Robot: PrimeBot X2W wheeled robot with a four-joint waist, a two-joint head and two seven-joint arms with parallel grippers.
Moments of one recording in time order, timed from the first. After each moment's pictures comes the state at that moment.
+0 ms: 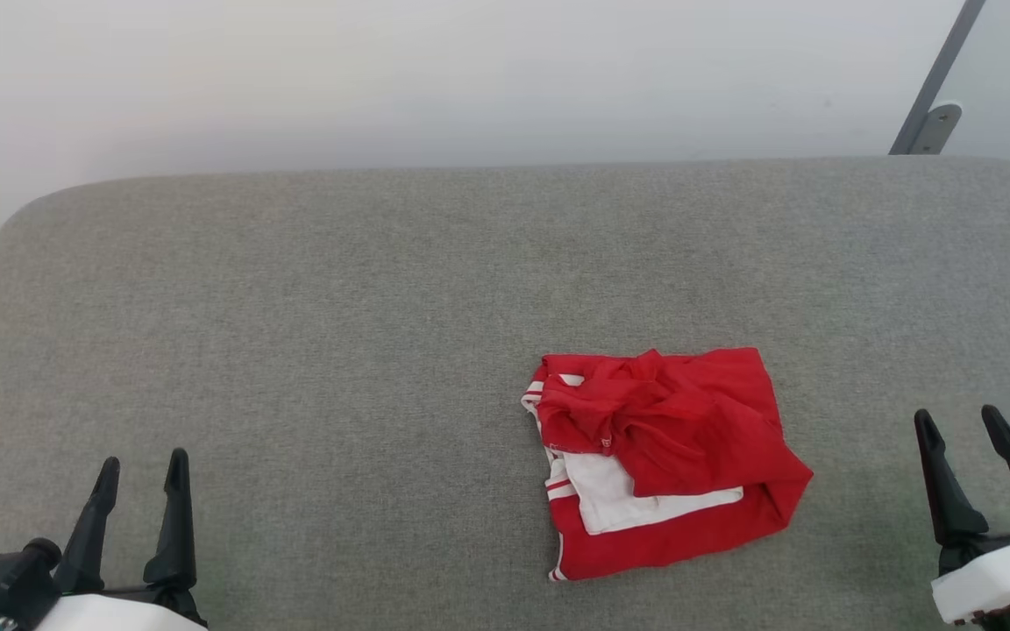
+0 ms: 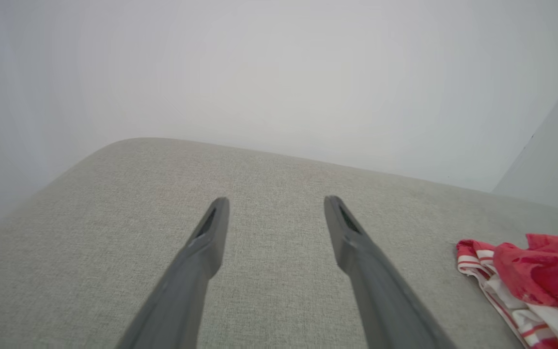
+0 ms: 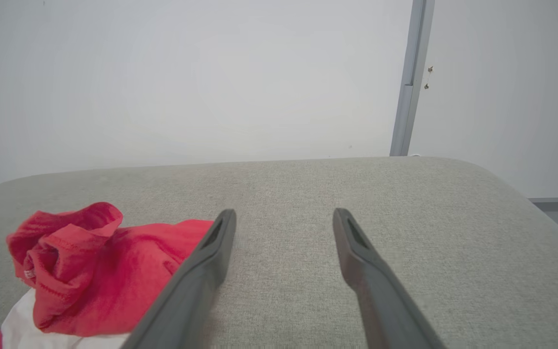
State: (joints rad) left arm 0.07 0.26 0.03 0.15 -0.46 -0.13 -0.26; right arm -0.01 -0.39 0.04 0.24 0.50 0.13 -0.26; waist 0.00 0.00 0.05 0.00
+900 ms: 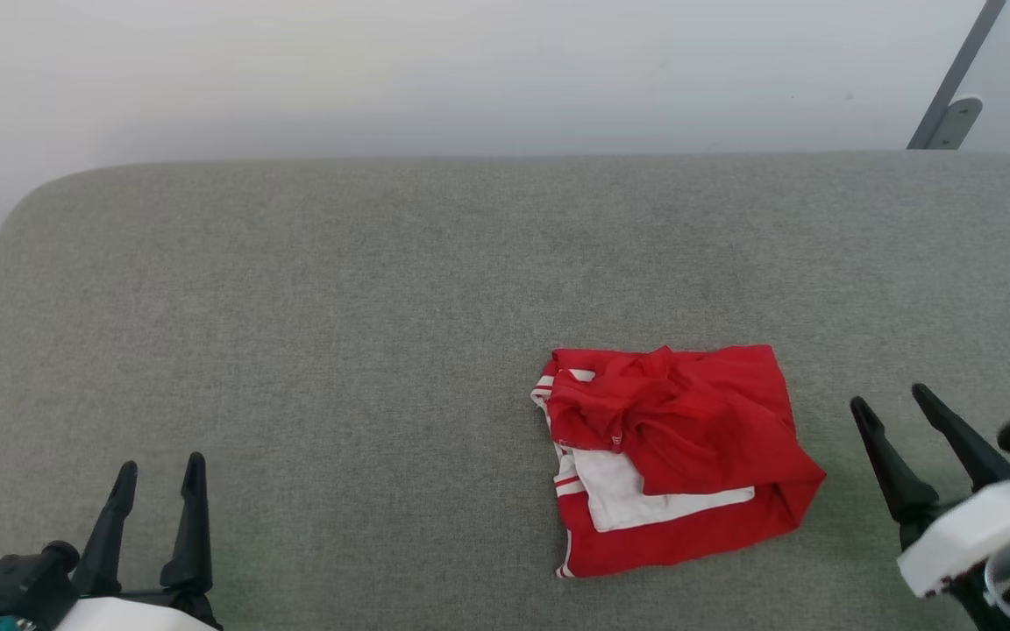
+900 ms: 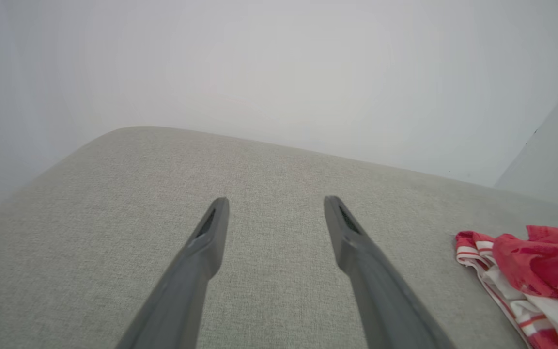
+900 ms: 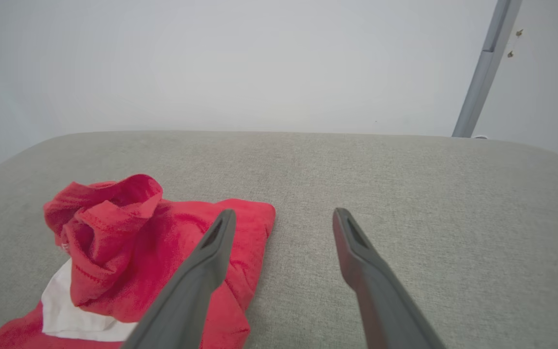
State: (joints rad) left arm 0.08 0.24 0.02 0.15 -0.46 -0.13 -0.26; right arm -0.10 -0.46 0.22 0.29 0.59 0.13 -0.20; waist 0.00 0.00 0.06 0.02
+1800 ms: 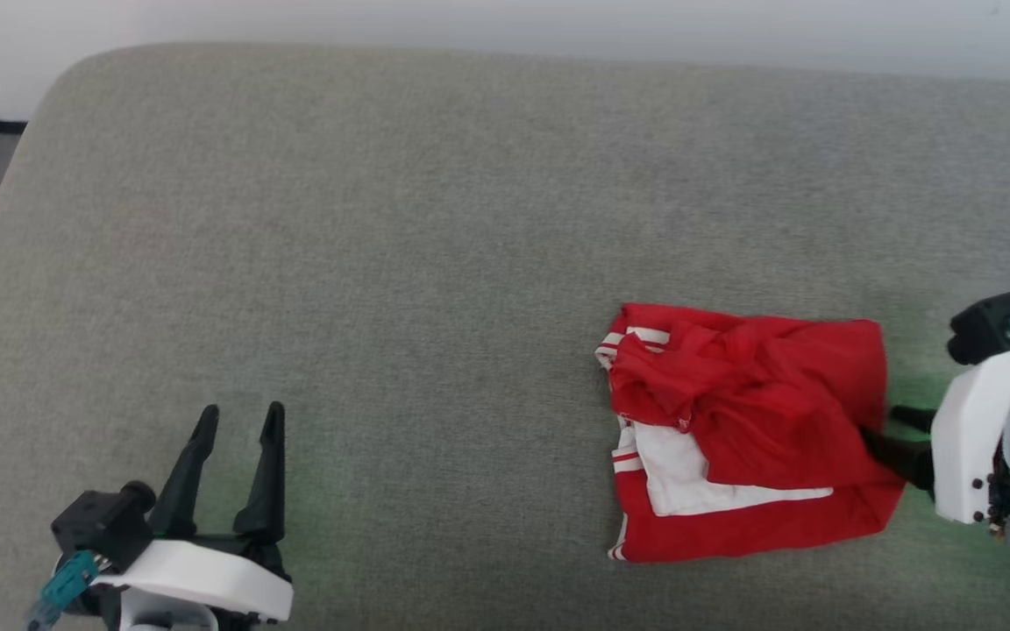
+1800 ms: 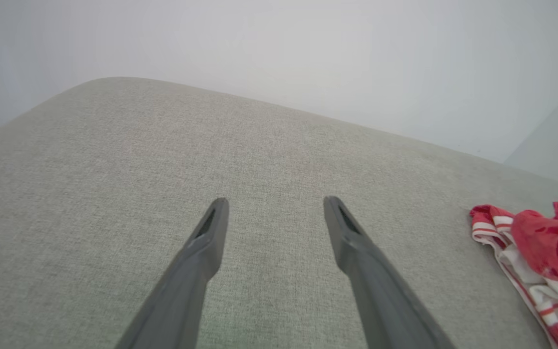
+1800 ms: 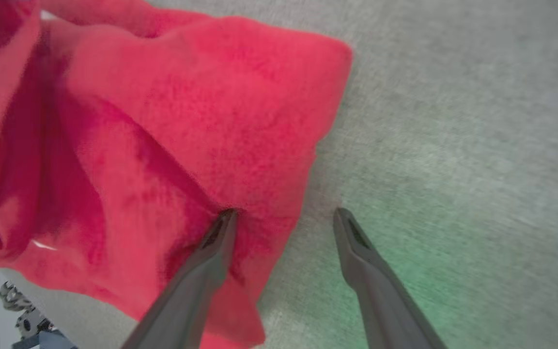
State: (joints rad) left arm -0.04 0.22 -0.11 0.19 -0.47 -0.13 -0.26; right arm -0.44 -0.73 0.54 0.30 1.00 0.13 0.59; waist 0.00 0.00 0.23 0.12
